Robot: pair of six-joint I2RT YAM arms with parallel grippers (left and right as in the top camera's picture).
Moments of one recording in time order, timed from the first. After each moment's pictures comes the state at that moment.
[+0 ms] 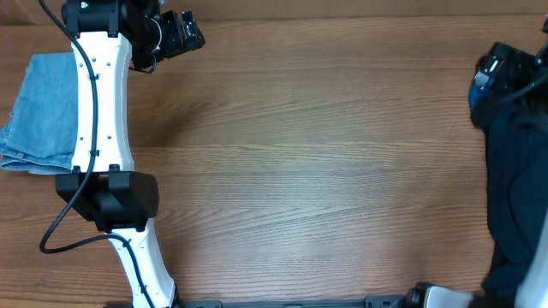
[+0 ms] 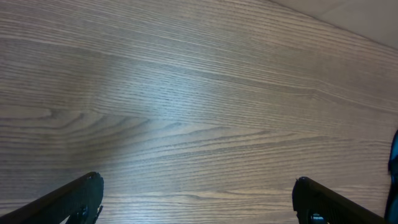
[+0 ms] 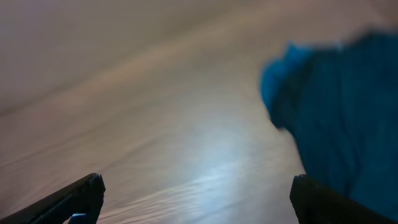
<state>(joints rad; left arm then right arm) 0.02 2.18 2.46 -1.38 0.30 -0.28 -0.26 1.43 1.84 -1.18 -0.11 0.17</state>
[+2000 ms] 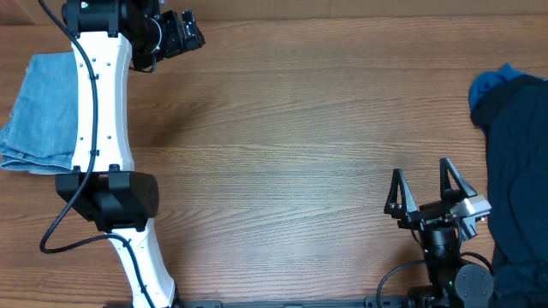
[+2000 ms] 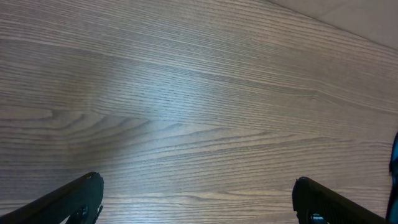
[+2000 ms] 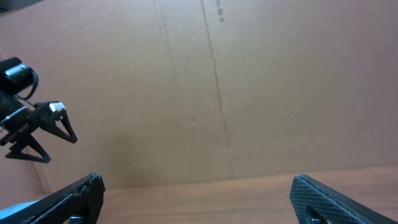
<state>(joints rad) 0.02 2.18 2.46 -1.37 0.30 -0.28 0.07 0.01 0.05 0.26 -0.12 0.28</state>
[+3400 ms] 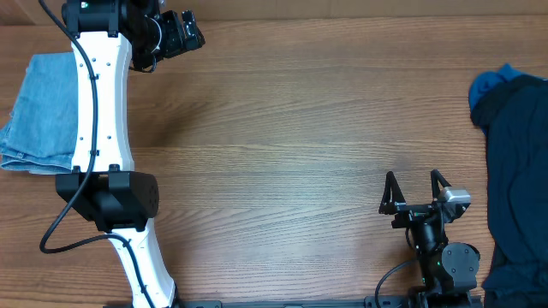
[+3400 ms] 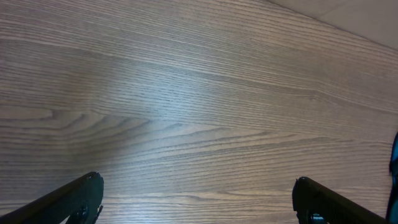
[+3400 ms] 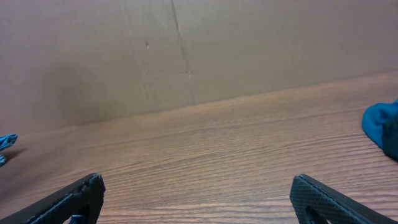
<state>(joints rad) 0.02 2.18 2.46 -1.37 0.30 -0.28 0.07 0.01 0.02 -0.03 -0.03 0.23</state>
